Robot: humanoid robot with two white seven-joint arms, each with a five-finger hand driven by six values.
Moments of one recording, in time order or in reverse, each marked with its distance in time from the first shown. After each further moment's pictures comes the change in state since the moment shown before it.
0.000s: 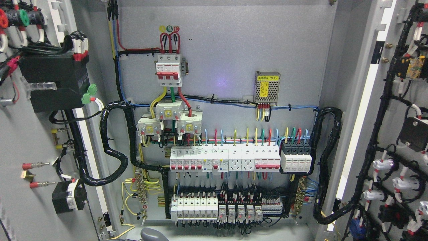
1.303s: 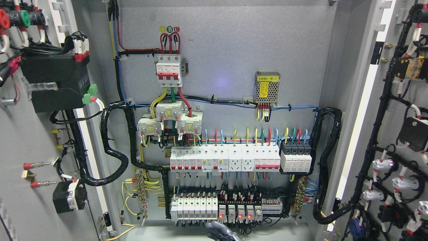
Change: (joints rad) left arm 0.526 0.234 -0.038 -1.054 0.018 -0.340 0.002; right arm 0.478 -0.192 -0.261 -0.389 0.049 -0.360 -0.199
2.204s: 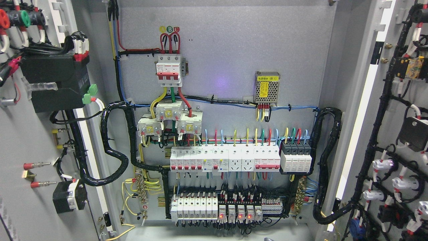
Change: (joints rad) left arm 0.161 0.293 -0.008 -0.737 0.079 -0.182 -0.005; right arm 0.254 -0.141 -0.159 -0.091 0.011 -0.341 0.004
